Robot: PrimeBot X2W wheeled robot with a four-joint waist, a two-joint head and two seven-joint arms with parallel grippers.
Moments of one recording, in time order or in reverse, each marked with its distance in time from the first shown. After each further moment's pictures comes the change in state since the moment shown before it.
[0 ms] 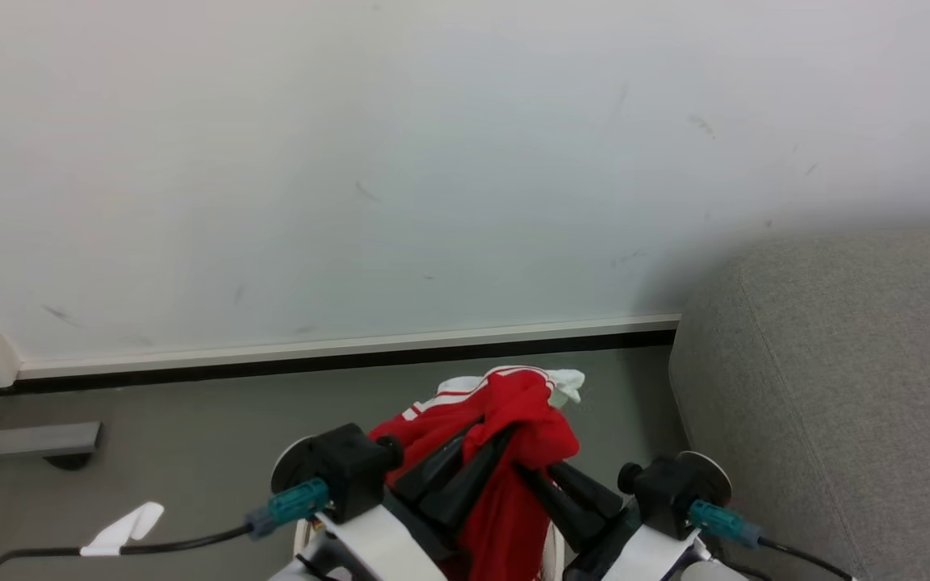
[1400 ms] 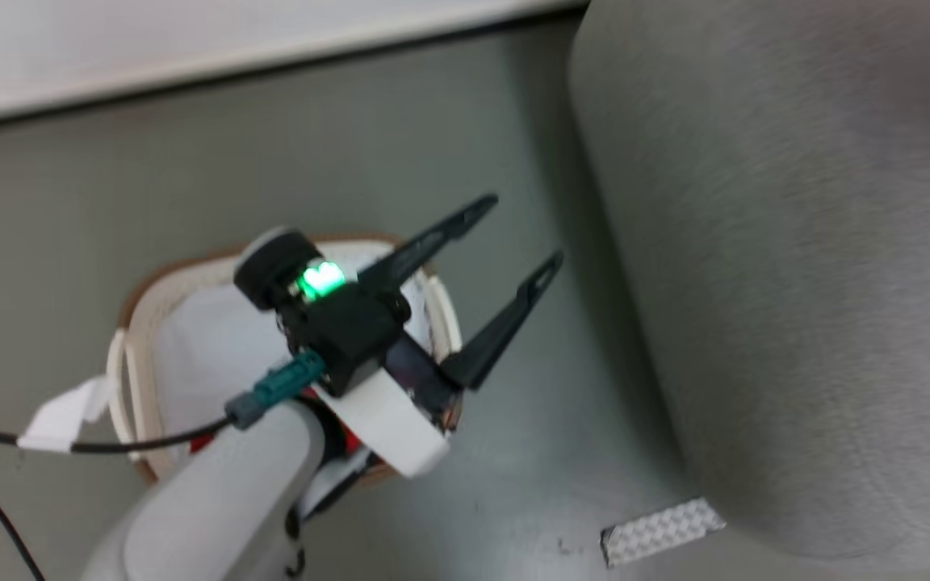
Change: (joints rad) left arm -0.381 0.095 -0.075 0.080 0.138 -0.020 -0.132; right arm -0.428 -0.042 -1.223 -0.045 -0.215 0.000 0.061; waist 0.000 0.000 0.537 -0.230
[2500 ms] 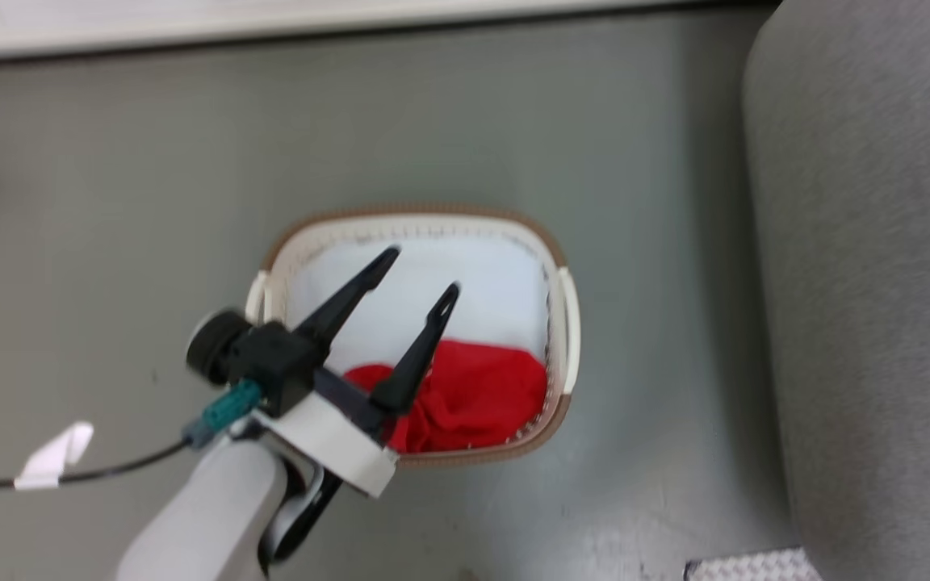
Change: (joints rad) left arm 0.051 0.012 0.030 0.226 -0.083 0.044 -0.174; right arm -0.062 0.121 -0.355 0.174 -0.647 0.000 -0.059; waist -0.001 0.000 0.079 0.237
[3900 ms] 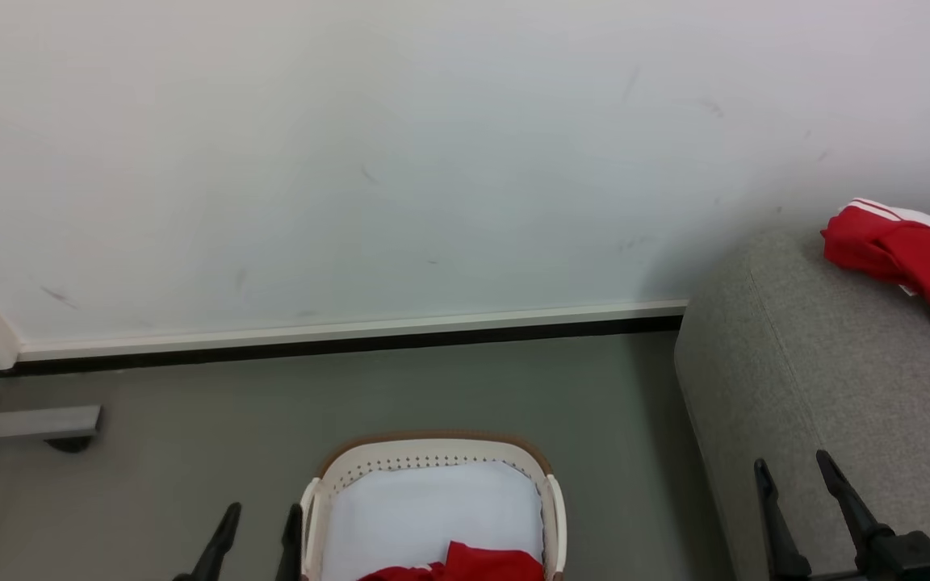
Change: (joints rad) left arm 0.692 -0.250 0.548 -0.044 0.198 0.000 -0.001; right arm 0.919 0.028 0.714 -0.257 0.373 0.000 0.000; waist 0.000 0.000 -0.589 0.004
